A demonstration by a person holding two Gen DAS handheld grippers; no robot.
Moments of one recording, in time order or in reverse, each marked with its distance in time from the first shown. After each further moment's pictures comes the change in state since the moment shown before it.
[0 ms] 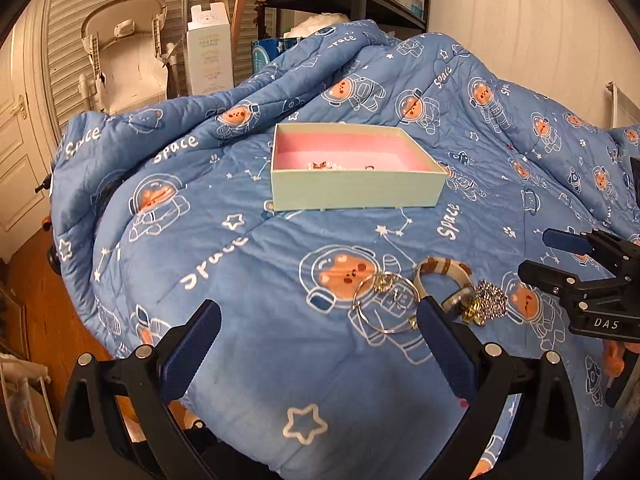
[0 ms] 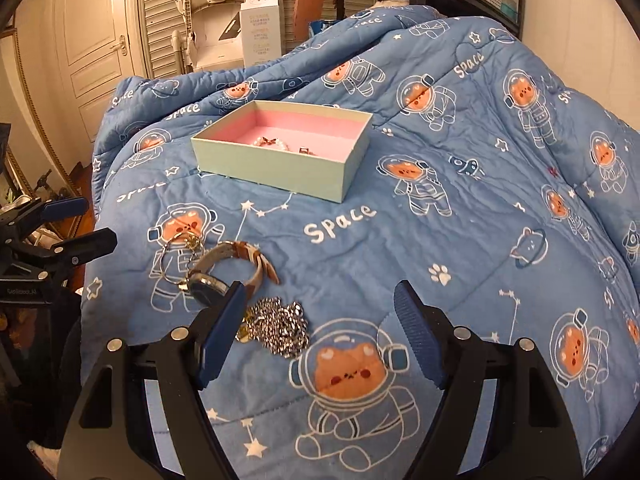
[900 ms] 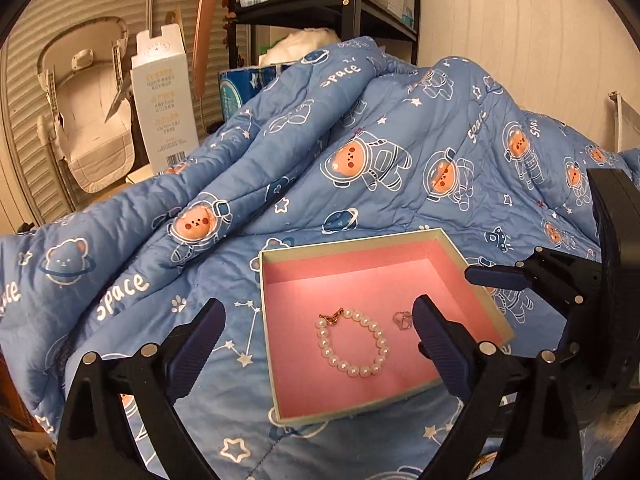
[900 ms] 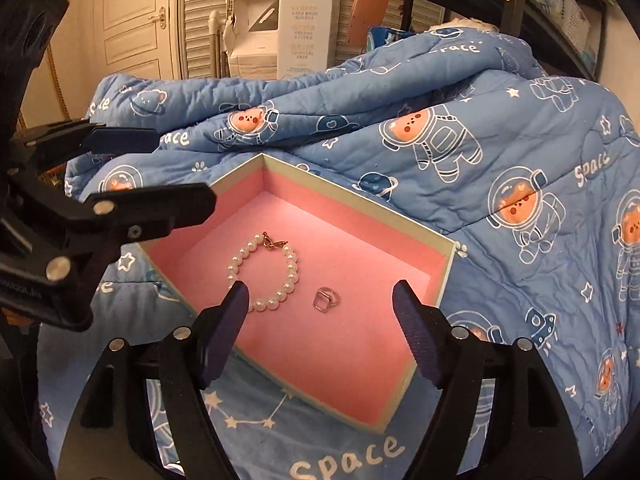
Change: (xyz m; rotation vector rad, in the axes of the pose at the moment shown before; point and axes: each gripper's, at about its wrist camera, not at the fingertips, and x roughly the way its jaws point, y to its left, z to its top) left arm 0.101 0.018 0.159 0.090 -0.074 -0.045; right arm 0.130 0.023 0.152 -0.185 -0.010 0.096
